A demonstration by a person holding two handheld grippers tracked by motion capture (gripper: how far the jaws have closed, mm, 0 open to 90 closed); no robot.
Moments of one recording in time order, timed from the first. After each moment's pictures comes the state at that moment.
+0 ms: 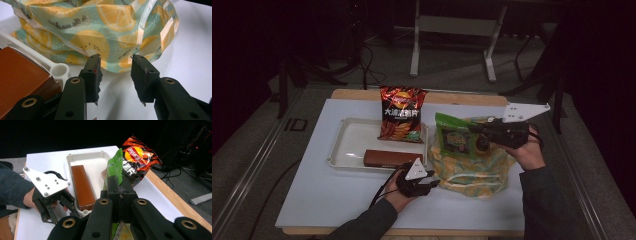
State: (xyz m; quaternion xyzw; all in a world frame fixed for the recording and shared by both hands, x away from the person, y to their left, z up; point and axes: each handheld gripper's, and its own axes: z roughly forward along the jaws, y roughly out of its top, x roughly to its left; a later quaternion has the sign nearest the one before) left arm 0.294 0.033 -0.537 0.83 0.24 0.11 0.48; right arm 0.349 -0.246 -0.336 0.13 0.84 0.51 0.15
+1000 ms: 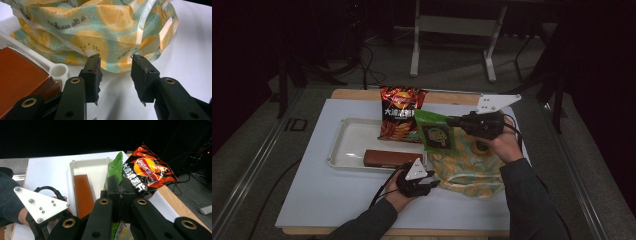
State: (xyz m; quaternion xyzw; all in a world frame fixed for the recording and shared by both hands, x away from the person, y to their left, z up) left arm 0.294 0.033 -0.537 0.84 0.24 0.11 0.48; right arm 0.368 -0.192 -0.334 0.10 0.84 0.52 0.13
